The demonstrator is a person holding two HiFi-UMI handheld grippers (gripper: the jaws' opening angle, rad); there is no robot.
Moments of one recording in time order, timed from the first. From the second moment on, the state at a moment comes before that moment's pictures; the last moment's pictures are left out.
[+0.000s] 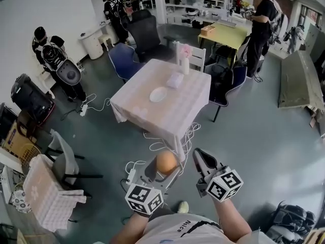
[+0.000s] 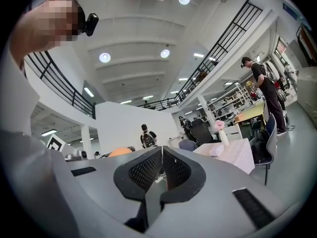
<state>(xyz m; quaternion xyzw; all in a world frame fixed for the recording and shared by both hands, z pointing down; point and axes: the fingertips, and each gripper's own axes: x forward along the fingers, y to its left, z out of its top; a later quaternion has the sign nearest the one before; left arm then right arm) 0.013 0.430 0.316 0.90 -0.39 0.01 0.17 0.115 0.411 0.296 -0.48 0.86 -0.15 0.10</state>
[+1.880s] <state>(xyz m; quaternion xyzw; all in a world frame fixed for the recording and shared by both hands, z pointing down) -0.003 0.000 0.409 0.88 -0.42 0.11 0.17 0.082 0.002 0.340 -0.46 0.87 -0.18 0.06</state>
